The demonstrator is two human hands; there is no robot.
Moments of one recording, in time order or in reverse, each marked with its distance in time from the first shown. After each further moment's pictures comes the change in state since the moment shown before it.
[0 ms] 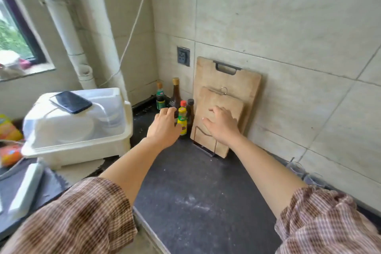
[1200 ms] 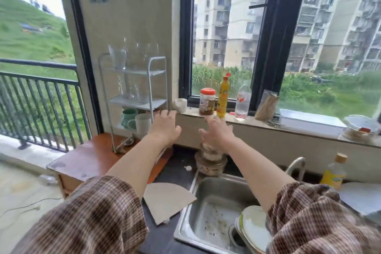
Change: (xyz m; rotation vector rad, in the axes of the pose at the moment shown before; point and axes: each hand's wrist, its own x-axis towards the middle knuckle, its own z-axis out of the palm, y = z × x) left_hand -0.449 -0.672 -0.573 0.408 0.530 -0.969; right_hand -0.270 -0.941 0.366 0.064 -0.508 -1.084
